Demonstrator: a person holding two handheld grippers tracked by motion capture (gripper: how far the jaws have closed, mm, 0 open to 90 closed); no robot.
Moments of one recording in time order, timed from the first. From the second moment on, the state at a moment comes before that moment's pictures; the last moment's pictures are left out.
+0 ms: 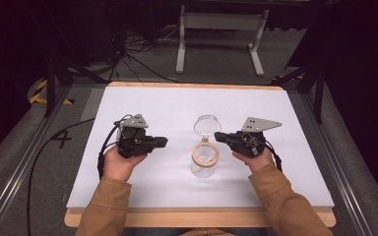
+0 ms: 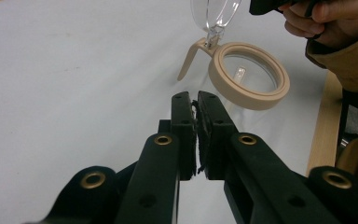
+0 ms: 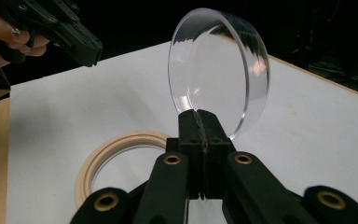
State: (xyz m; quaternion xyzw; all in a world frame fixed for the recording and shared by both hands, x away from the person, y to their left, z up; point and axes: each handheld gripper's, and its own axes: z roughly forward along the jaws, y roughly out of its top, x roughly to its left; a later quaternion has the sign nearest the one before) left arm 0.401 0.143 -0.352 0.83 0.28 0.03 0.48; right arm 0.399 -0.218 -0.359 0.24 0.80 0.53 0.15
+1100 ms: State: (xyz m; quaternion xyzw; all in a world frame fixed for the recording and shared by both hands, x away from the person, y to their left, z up) left arm 0.423 0.162 -0.365 0.83 0.32 0.07 0.44; right arm 0.402 -0.343 -0.343 0.33 0.77 0.51 0.20
